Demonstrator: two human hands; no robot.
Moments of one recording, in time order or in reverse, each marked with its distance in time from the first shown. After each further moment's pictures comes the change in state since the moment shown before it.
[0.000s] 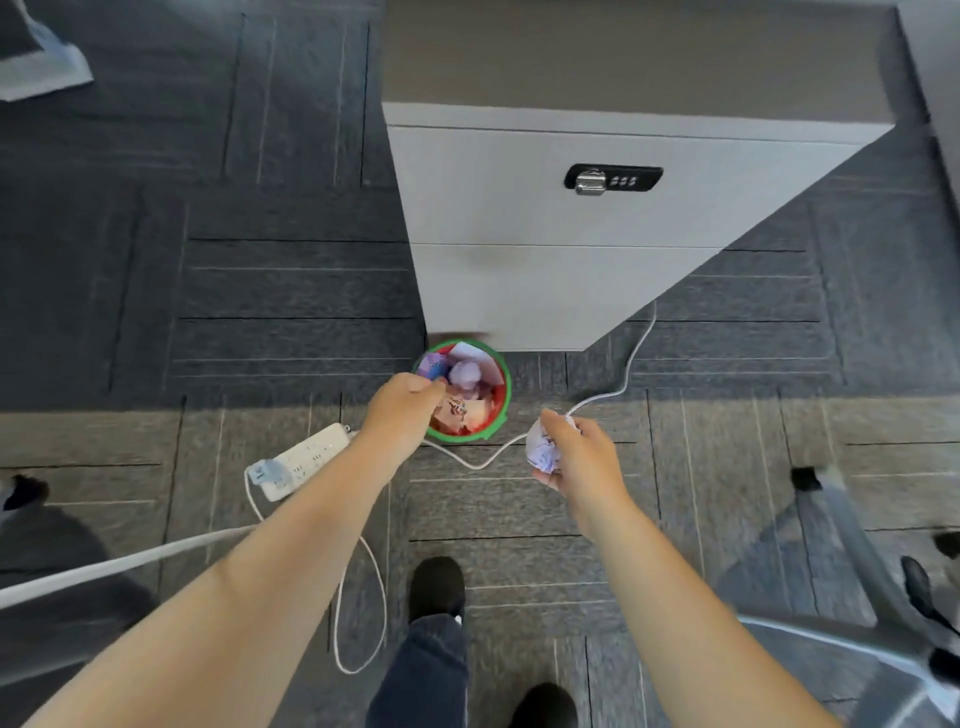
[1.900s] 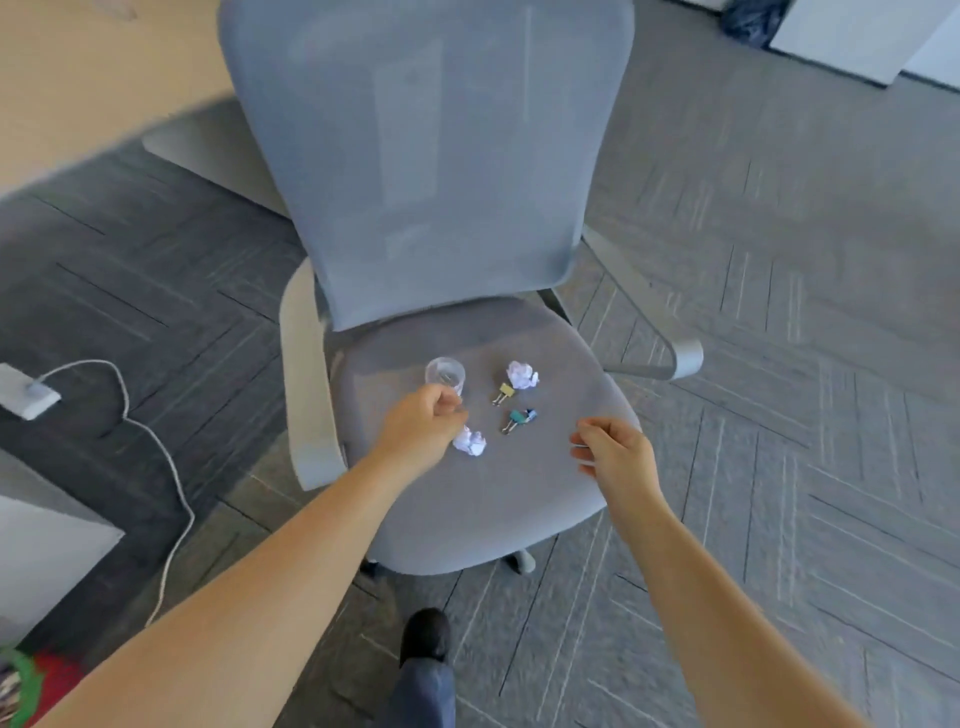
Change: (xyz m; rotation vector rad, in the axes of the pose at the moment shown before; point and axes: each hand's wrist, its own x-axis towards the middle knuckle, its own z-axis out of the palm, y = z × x) left_hand -0.510 0.090 0.544 0.722 -0.674 0.840; right_hand -0.352 0.266 -0.622 0.647 0.921 -0.257
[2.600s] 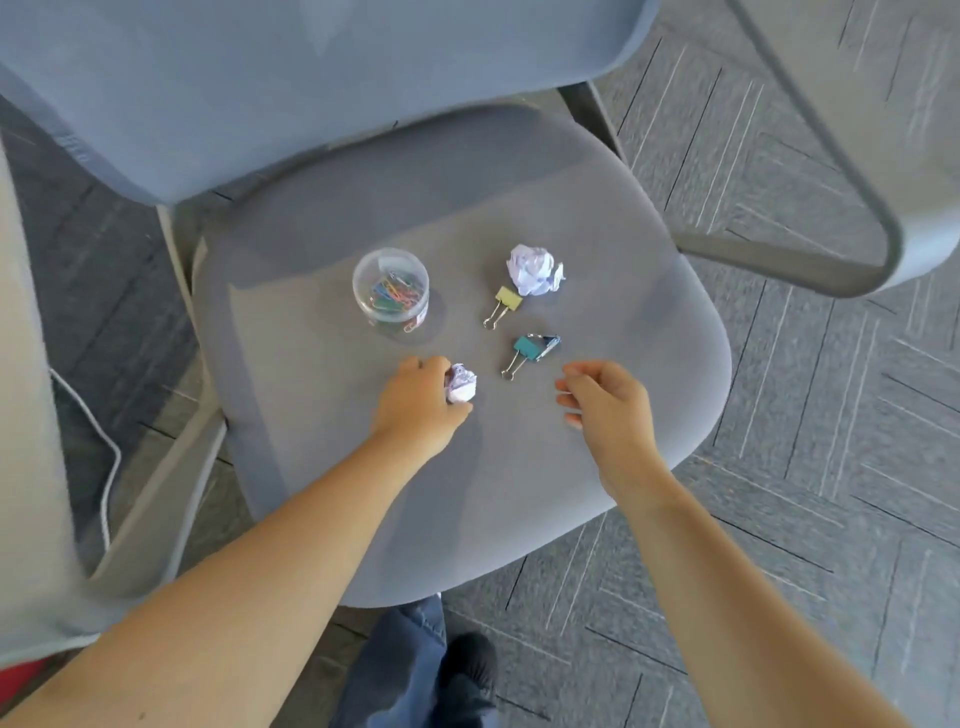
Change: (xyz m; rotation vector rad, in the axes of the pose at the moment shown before) left_hand 0.202 -0.128 0.141 0.421 -0.179 -0.144; right_hand 0.197 0.126 0.064 -0.047 -0.007 0.298
